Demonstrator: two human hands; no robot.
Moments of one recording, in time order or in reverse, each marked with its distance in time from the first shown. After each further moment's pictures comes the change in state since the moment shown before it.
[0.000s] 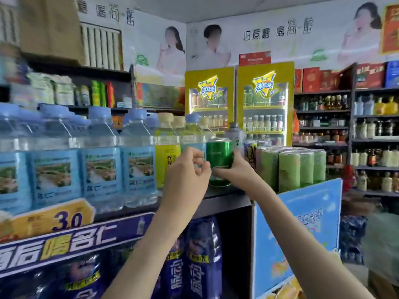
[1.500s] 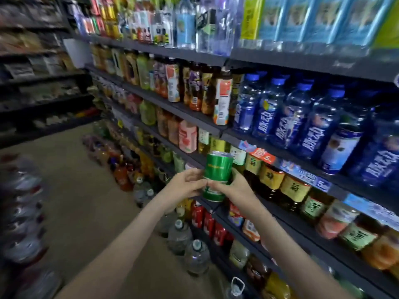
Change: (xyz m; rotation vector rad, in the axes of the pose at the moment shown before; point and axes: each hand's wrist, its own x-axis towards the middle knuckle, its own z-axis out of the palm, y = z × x) left_hand -0.469 -0.070 -0.521 -0.130 0.430 -1.293; right_hand -0.498 -0.191 0.474 0.556 -1.284 -0.037
